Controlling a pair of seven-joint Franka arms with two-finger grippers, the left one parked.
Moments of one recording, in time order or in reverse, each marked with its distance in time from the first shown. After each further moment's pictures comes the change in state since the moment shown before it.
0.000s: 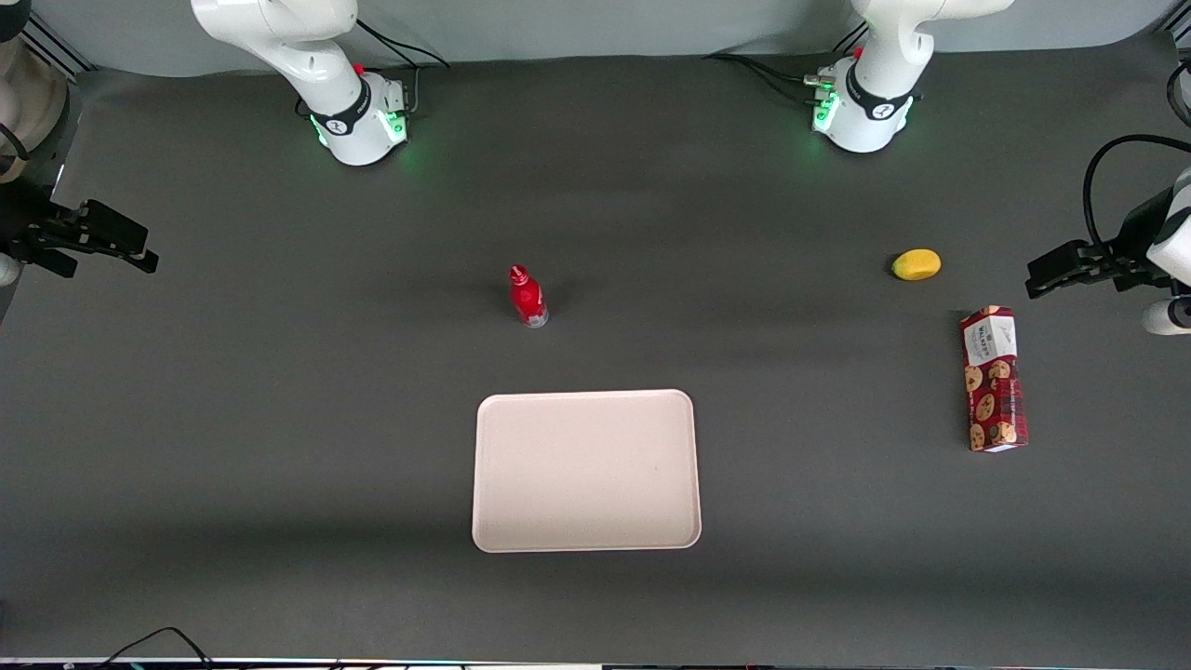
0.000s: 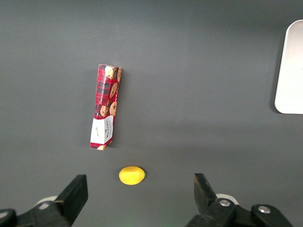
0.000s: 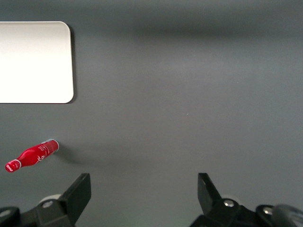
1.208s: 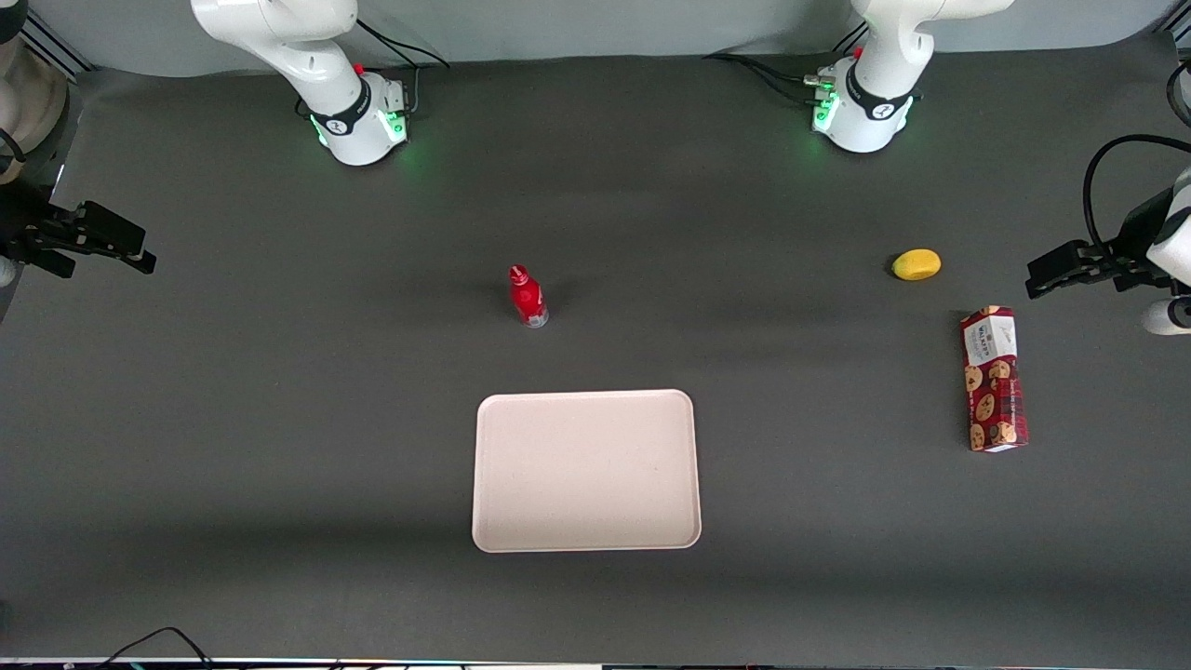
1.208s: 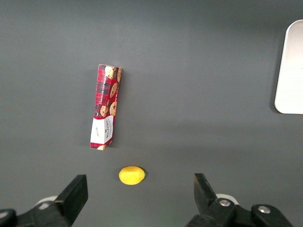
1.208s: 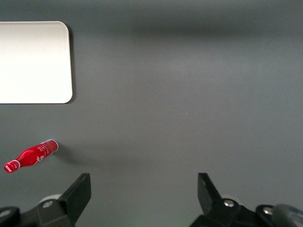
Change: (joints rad) arm 0.003 0.002 -0.009 -0.001 0.002 -0.001 -0.001
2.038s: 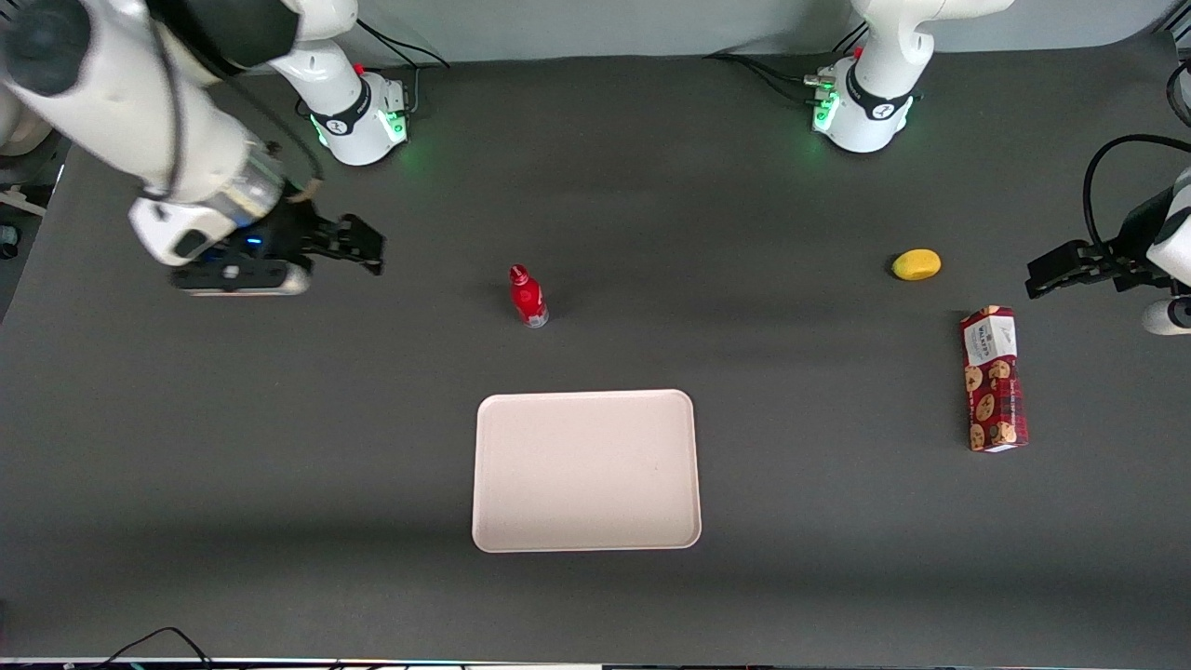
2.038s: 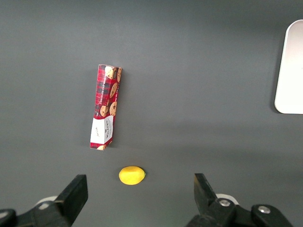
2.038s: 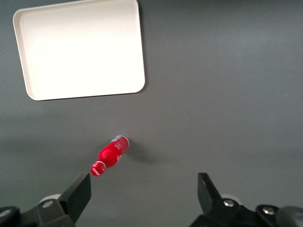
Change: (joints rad) arm 0.023 0.010 0.391 -0.254 0.079 0.275 0.479
